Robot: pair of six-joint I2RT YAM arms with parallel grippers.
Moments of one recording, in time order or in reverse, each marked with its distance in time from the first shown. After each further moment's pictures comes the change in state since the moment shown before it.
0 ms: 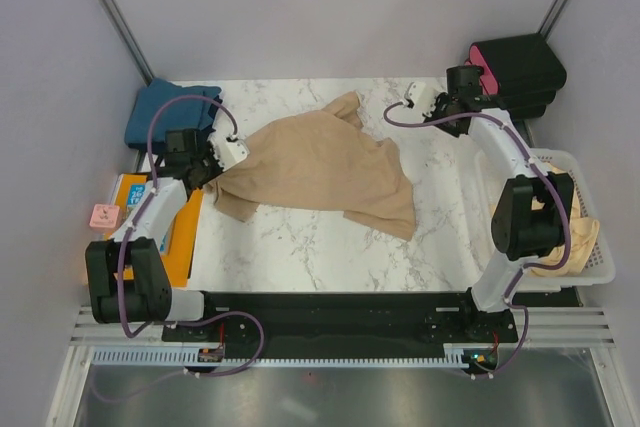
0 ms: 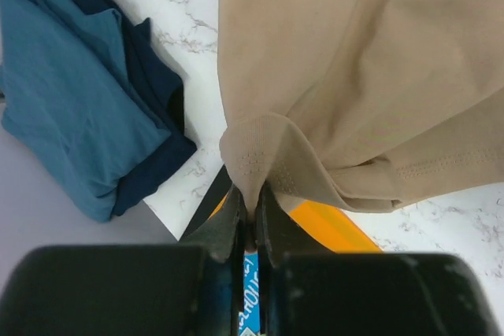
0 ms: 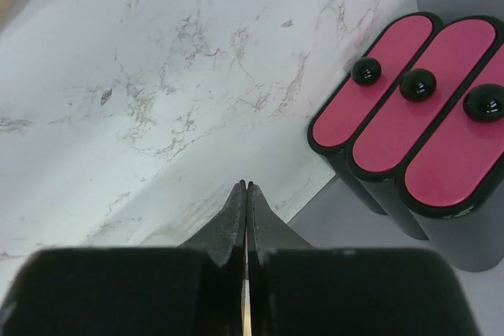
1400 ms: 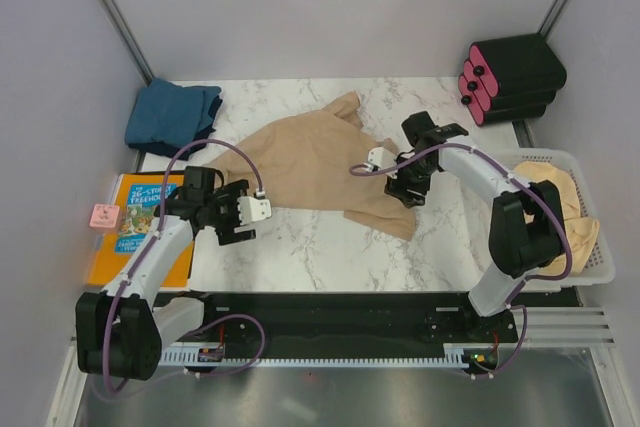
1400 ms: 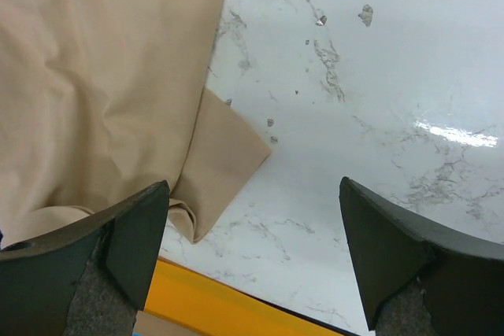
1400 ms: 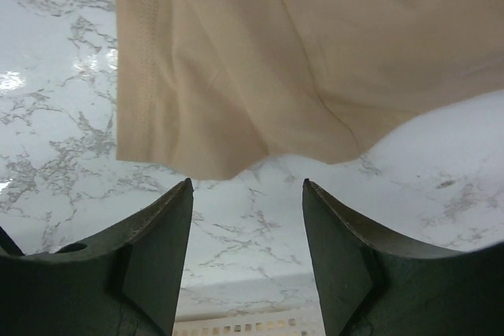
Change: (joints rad) left arm -0.152 -0.265 -0.229 -0.293 0.272 0.180; right arm 0.225 -0.090 -0.256 -0.304 -0.289 -0.007
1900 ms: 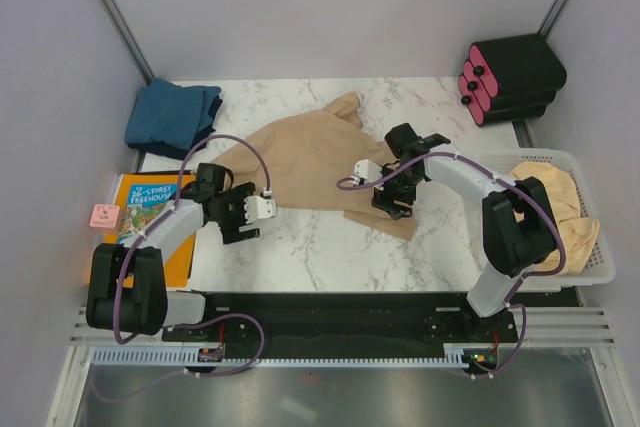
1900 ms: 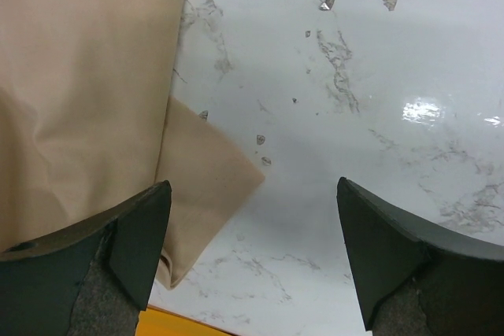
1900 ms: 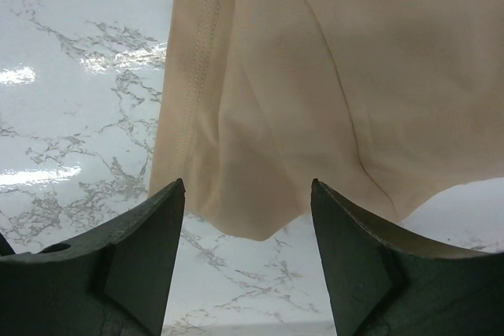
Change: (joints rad) left arm -0.006 0.222 -0.008 0.106 -0.031 0.023; right arm 0.104 0.014 -0.080 0.074 -0.026 0.040
